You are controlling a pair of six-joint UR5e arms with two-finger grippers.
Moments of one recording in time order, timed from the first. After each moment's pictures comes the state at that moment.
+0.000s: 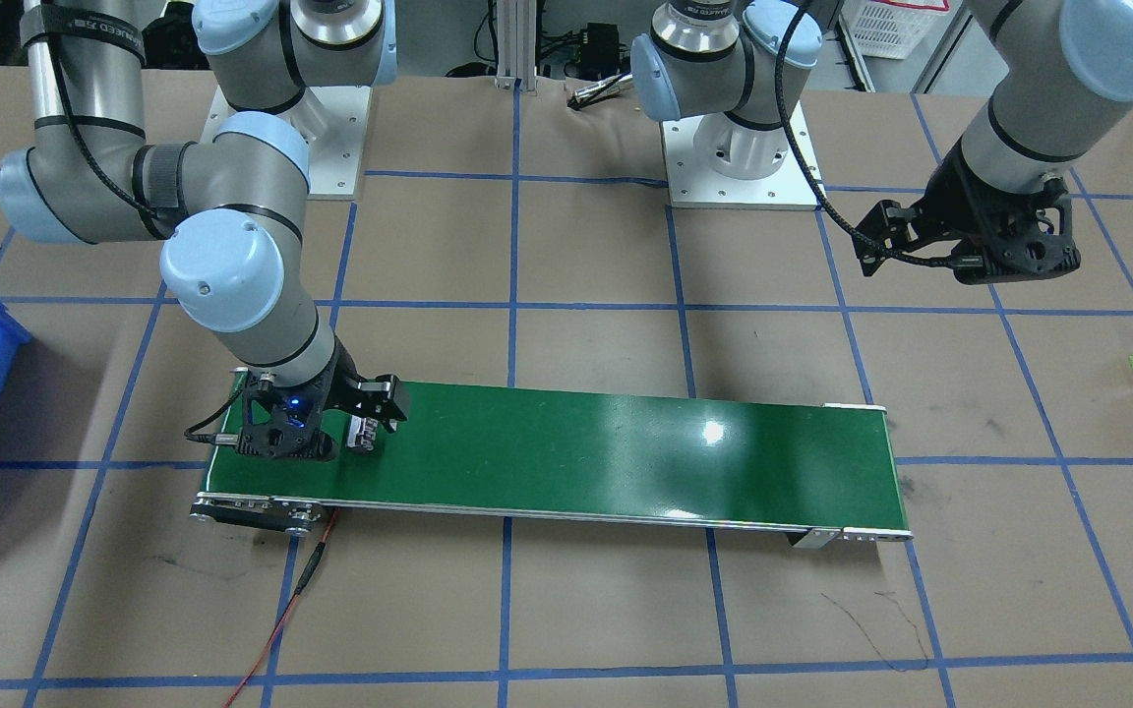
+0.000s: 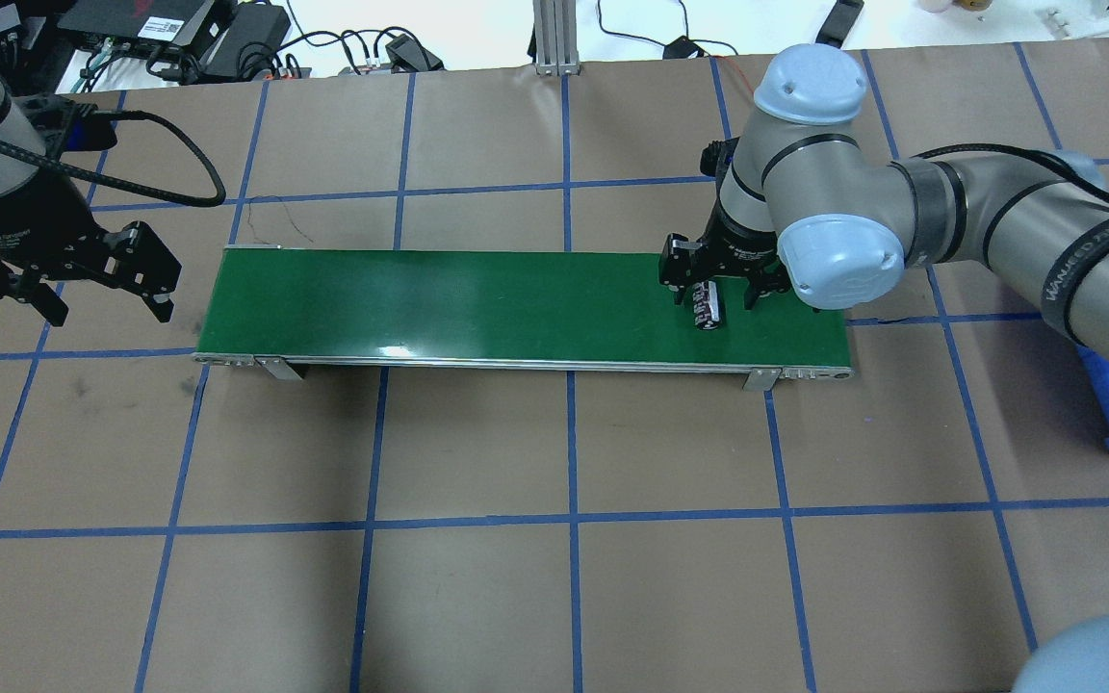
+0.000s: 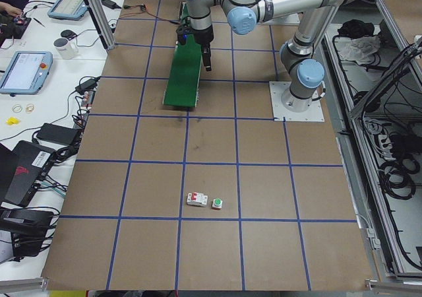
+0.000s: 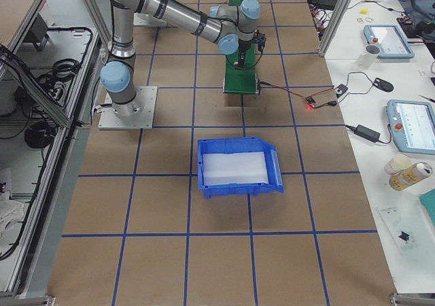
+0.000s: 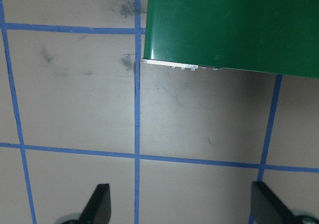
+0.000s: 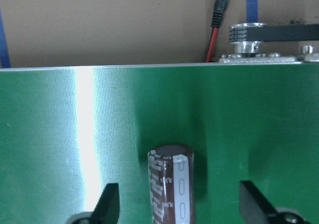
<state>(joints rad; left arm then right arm) -1.30 -1.54 -1.71 -1.59 1.70 0.20 1.64 -1.26 1.80 -2.08 -1.48 0.16</state>
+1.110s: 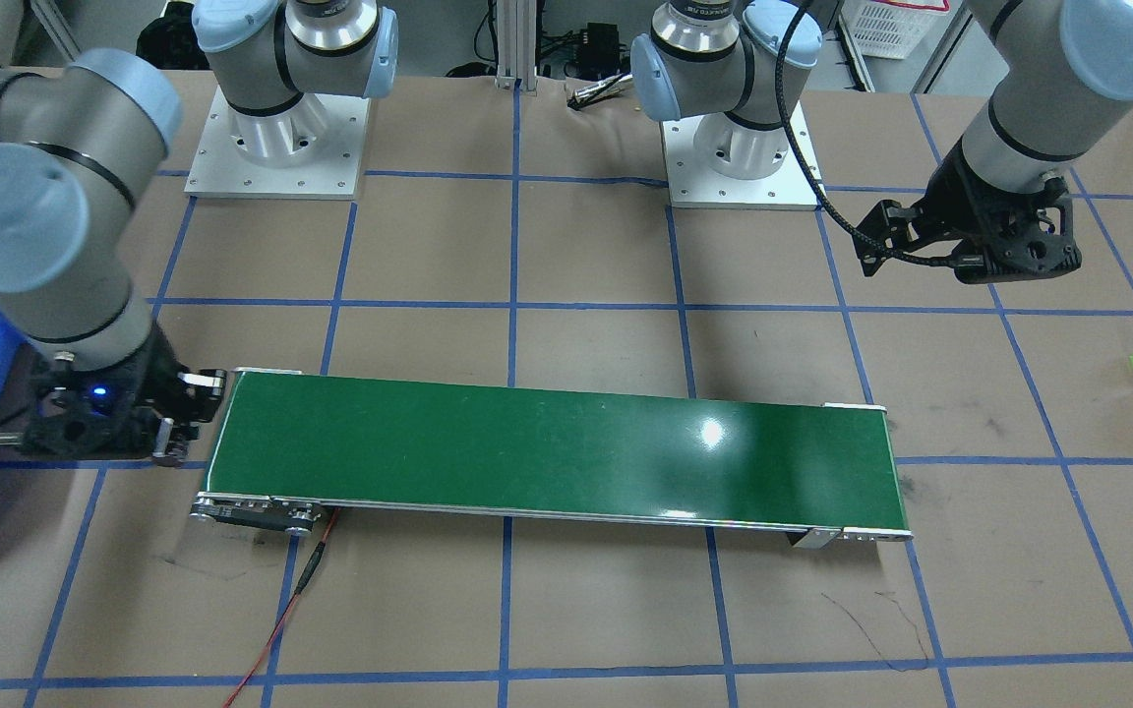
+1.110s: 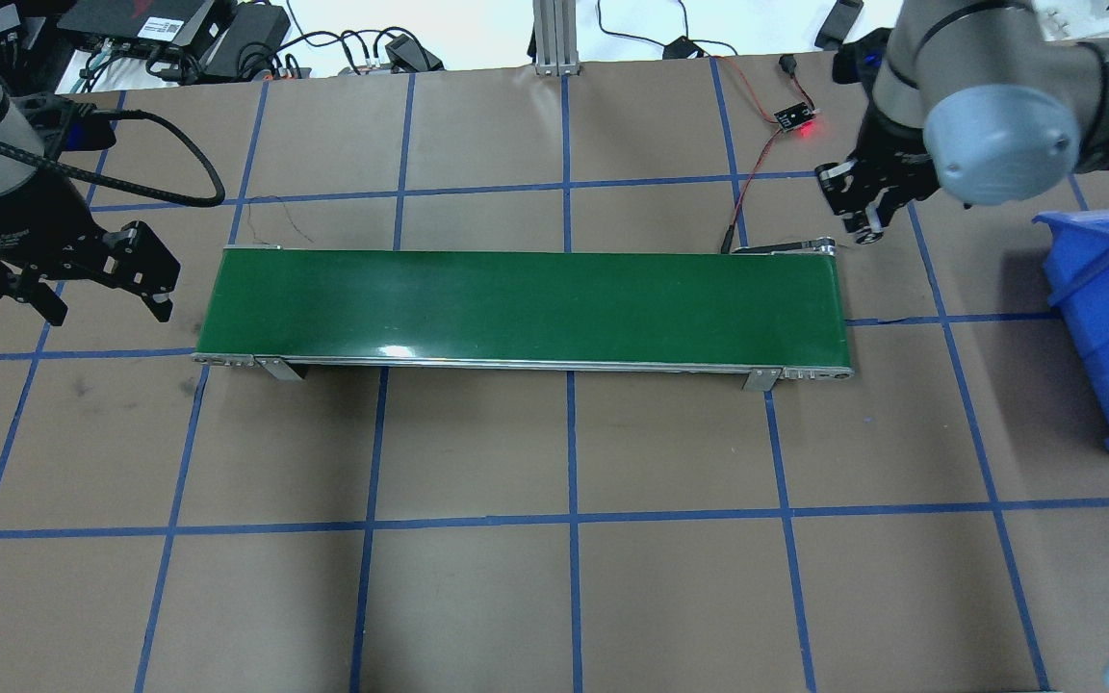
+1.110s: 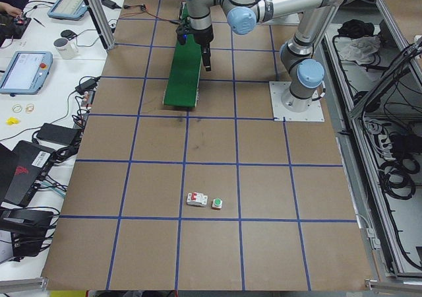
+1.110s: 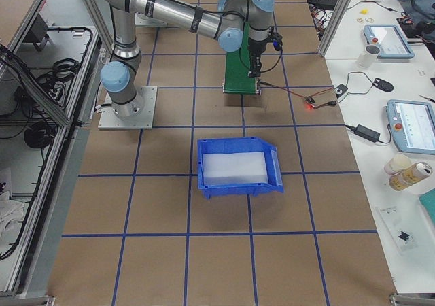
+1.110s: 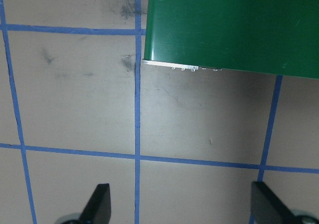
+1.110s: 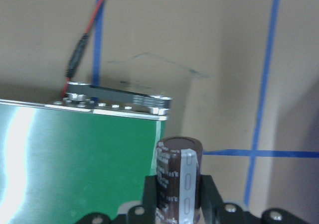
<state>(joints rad) -1.30 -1.54 -1.71 -1.59 1.70 0.20 1.45 -1.34 1.66 -1.93 -1.67 -0.19</state>
